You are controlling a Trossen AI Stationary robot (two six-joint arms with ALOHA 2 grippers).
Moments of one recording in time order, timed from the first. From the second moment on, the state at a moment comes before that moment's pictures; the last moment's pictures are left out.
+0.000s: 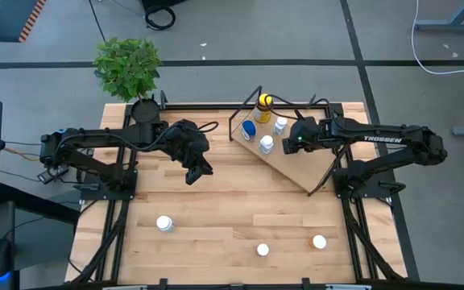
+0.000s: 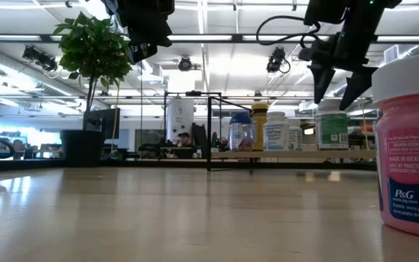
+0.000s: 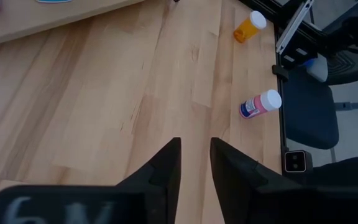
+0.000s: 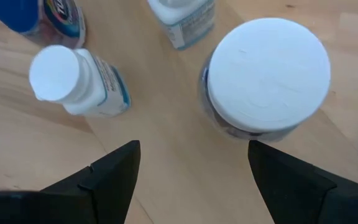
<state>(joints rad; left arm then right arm) 0.14 1.31 1.11 -0.55 0.32 -0.33 -0.25 1.14 0.92 -0.98 0.29 1.07</state>
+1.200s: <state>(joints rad) 0.02 1.27 1.11 -0.70 0.36 -0.33 0.09 1.14 0.92 -0.57 0.00 0.94</state>
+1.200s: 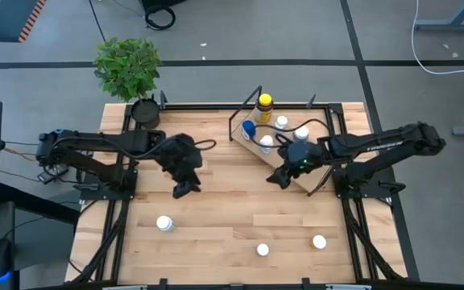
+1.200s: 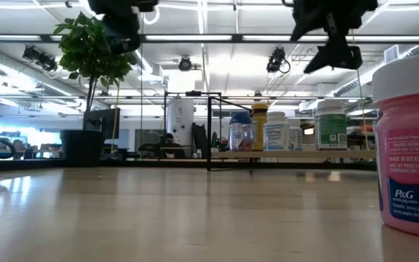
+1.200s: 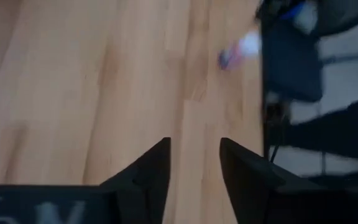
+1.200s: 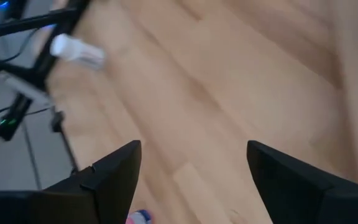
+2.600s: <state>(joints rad) -0.14 1.25 1.11 -0.76 0.18 -0.31 0.58 2.01 1.70 -1.03 0.03 1.00</state>
